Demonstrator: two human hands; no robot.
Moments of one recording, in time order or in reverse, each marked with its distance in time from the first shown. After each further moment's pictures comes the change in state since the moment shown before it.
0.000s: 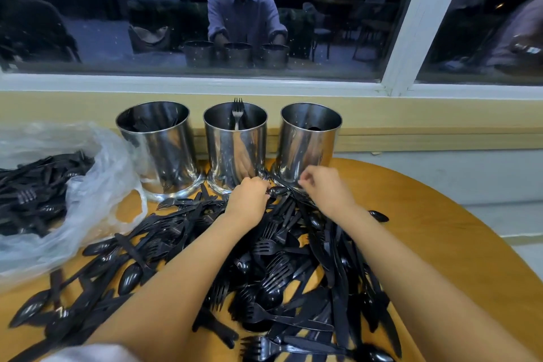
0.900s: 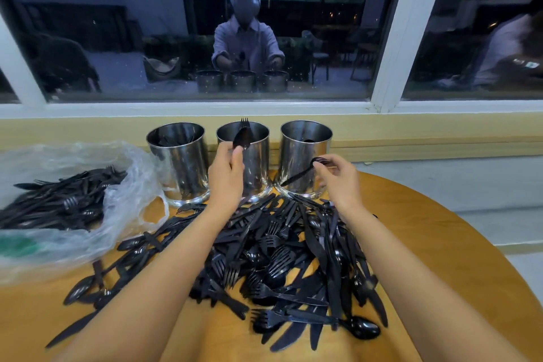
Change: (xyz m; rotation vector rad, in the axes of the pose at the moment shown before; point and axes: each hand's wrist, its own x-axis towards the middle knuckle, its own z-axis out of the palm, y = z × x) left_hand -0.059 0.013 -0.090 -0.807 0.592 -0.031; right_hand -0.046 -0.028 -0.048 0.792 0.350 0.093
